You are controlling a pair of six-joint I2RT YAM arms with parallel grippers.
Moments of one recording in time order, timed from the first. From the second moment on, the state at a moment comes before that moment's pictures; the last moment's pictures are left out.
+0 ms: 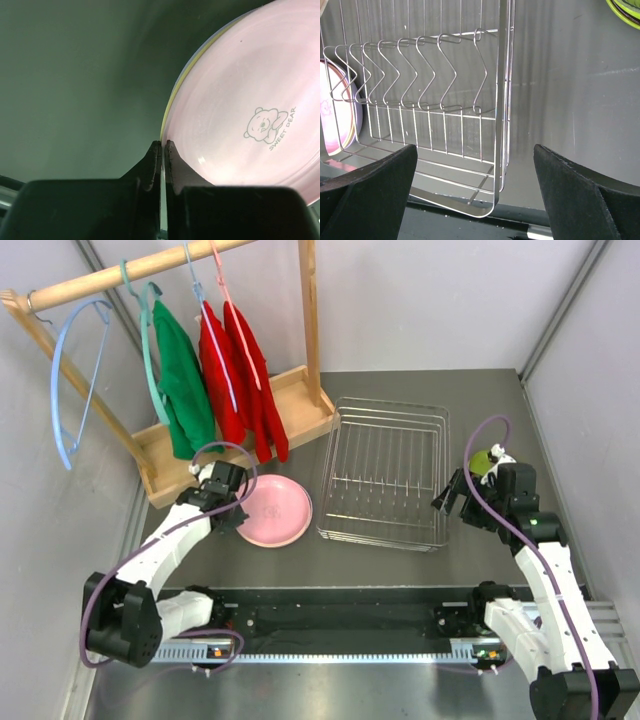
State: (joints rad) left arm -0.28 1.15 0.73 -0.72 -0.29 -0.73; right arm 0.05 0.76 0.73 -0.75 -0.23 0.43
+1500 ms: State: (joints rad) left arm -0.28 1.24 0.80 -0.77 -0.25 -0.68; right arm 0.05 0.78 0.73 -0.75 -0.24 0.43
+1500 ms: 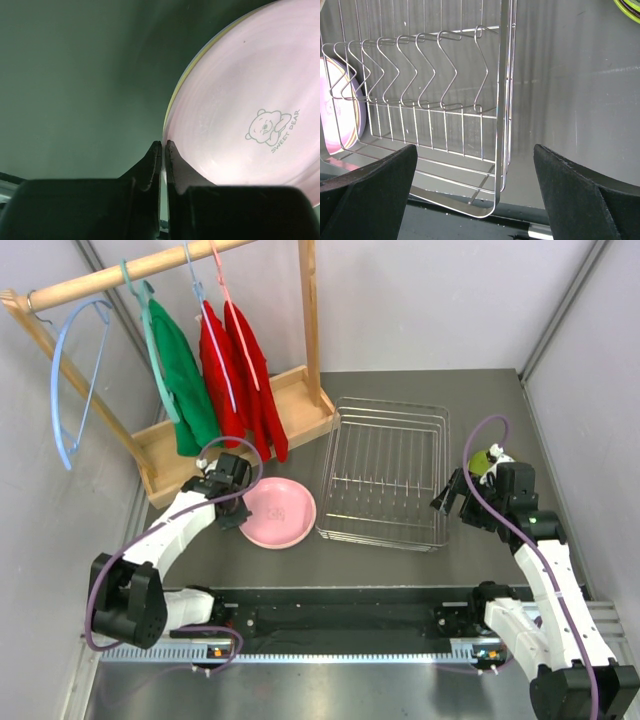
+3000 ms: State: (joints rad) left arm -0.28 0.76 0.77 -0.88 -0.20 -0.73; right arm 0.05 0.72 0.74 -0.72 -0.50 0.51
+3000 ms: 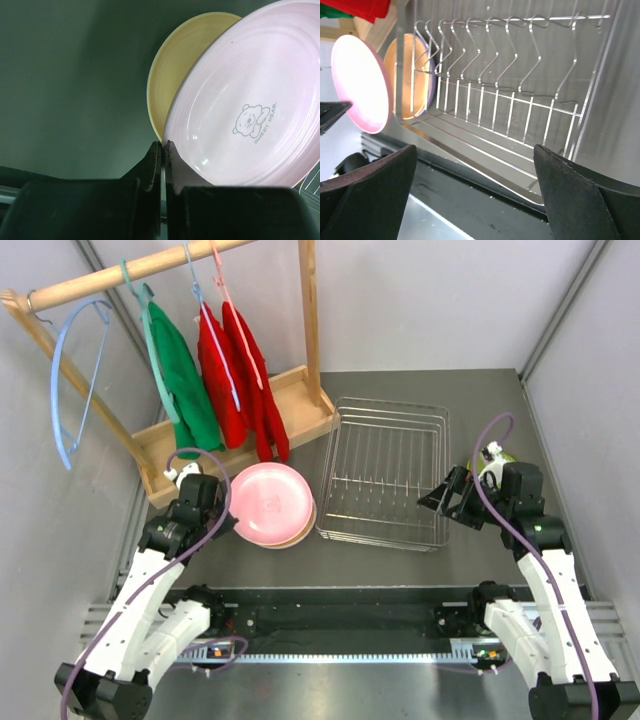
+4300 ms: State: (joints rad) left arm -0.31 0.77 0.81 -0.77 0.15 -0.73; right arm 0.57 0.96 0.85 -0.43 -0.44 0.67
